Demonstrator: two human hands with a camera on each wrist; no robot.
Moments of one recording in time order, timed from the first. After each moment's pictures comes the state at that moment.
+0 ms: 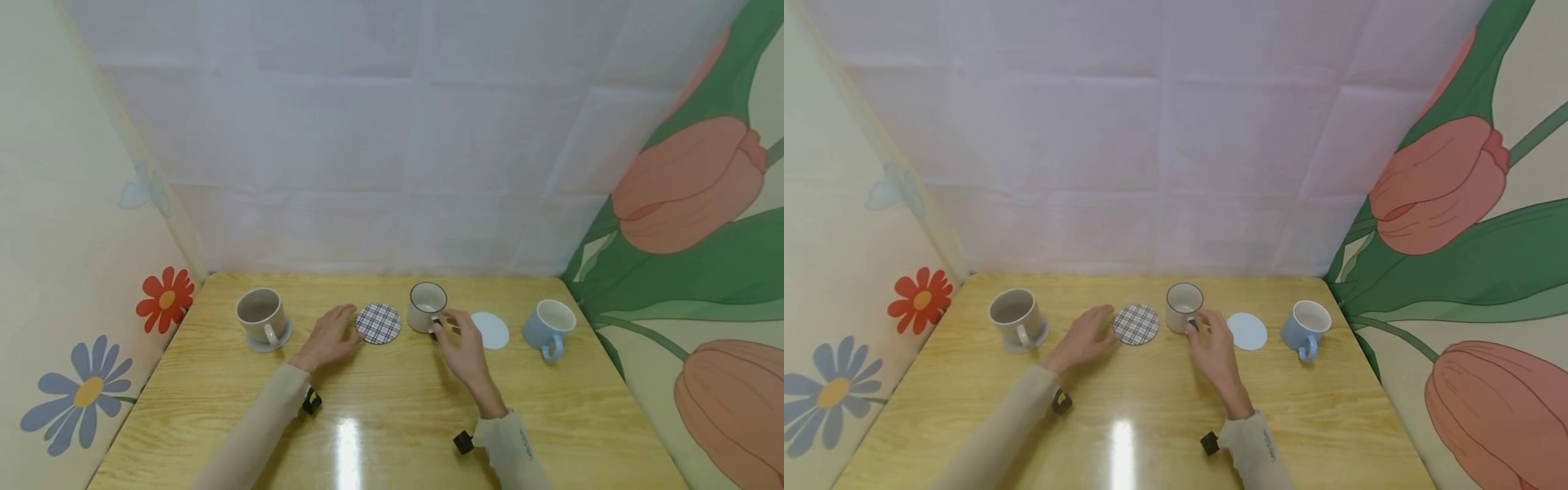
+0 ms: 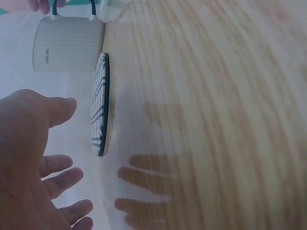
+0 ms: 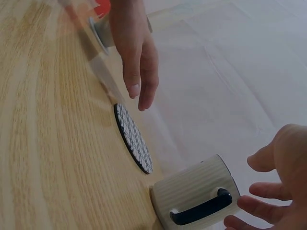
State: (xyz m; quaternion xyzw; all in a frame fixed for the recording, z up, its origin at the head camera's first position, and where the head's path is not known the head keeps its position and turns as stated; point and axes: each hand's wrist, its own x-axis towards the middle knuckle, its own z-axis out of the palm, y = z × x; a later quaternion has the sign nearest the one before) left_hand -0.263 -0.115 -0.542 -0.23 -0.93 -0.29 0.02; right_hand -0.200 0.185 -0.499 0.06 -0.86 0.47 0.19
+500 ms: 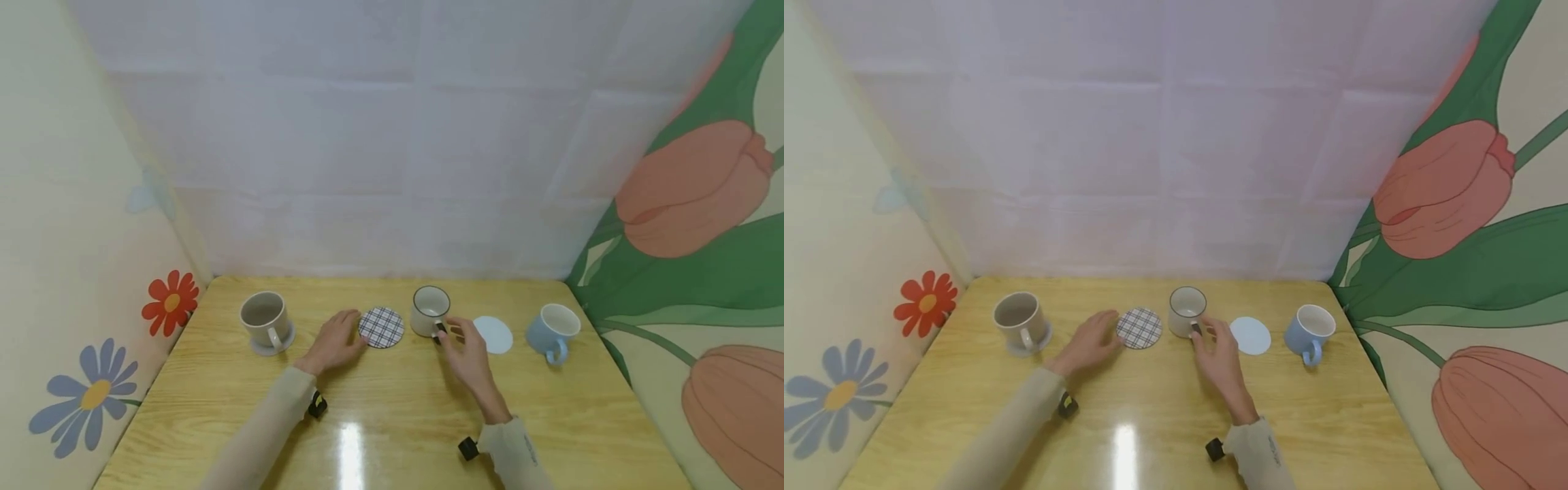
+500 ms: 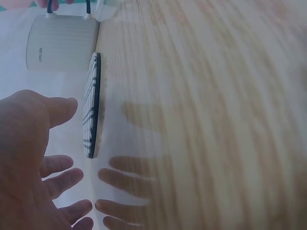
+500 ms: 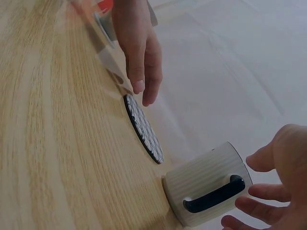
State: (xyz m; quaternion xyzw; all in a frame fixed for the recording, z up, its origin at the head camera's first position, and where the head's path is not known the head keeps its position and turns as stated) left_hand -0.262 -0.112 -0.542 -0.23 -0.93 -0.28 0.00; right_hand -0.202 0.188 -0.517 0.05 -0.85 0.49 0.17
